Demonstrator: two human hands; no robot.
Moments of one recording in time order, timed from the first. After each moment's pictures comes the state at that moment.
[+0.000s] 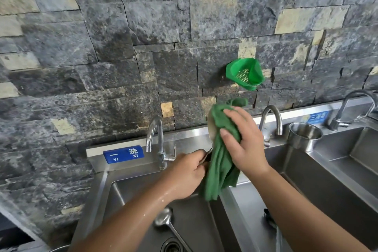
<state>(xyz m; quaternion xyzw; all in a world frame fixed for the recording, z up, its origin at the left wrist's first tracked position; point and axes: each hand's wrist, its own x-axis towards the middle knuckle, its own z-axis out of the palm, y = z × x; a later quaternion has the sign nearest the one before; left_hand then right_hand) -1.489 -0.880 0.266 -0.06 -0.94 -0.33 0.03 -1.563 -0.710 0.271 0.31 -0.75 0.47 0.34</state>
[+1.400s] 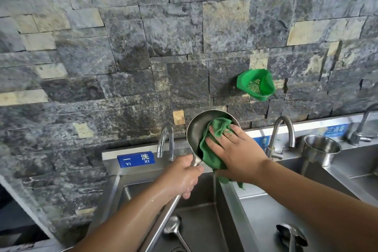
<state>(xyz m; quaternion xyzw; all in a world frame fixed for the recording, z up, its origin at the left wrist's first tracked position) -1.481 -0.892 0.274 0.08 -0.78 -0.62 -0.05 -1.588 -0.716 0.277 0.44 -0.85 -0.16 0.25</state>
